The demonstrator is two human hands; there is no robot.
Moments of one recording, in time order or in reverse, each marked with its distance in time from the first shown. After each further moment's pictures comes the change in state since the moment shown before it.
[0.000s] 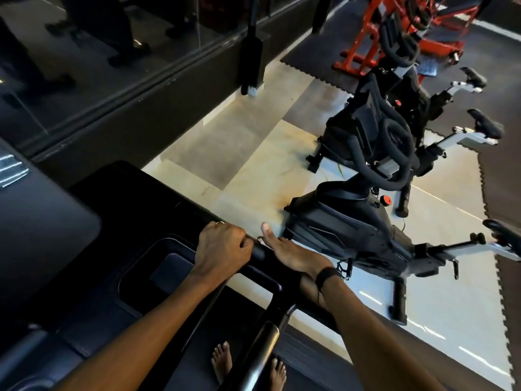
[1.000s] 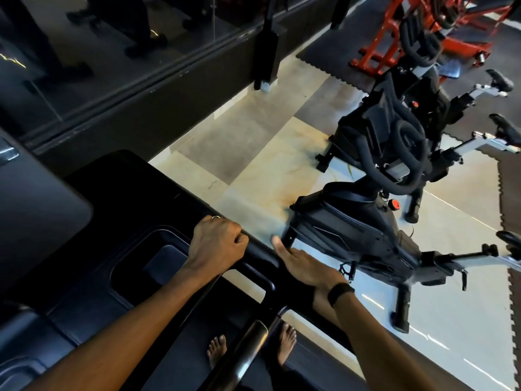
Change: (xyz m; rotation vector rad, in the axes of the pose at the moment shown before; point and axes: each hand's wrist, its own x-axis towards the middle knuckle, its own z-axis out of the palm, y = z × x) left_hand 0.002 0.000 0.004 0.021 0.047 0.005; right_hand -0.006 0.041 -0.007 -0.064 -0.025 -0.020
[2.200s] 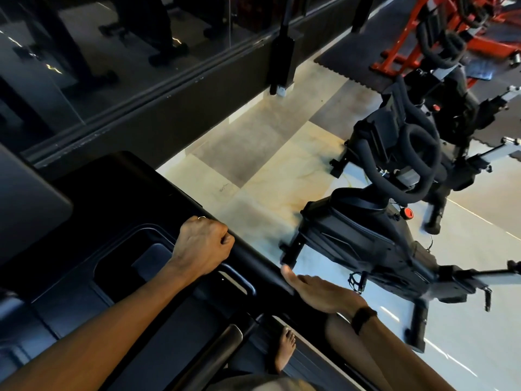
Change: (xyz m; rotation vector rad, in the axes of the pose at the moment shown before) left_hand 0.001 0.005 0.002 0.109 -0.012 -0.024; right_hand -0.015 0.064 -0.022 -0.189 -0.156 0.023
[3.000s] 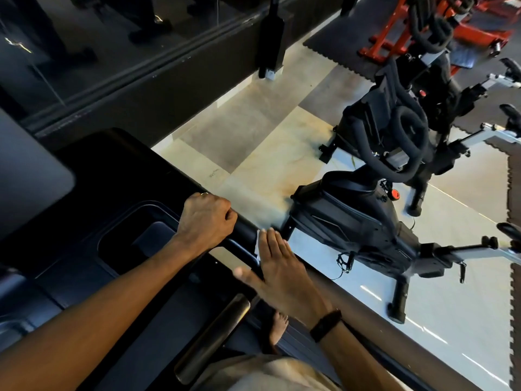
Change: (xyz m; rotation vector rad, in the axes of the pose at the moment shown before) left_hand -0.001 0.001 -0.007 0.033 -0.068 0.019; right_hand -0.010 -0.060 0.074 -0.273 0.451 -0.282
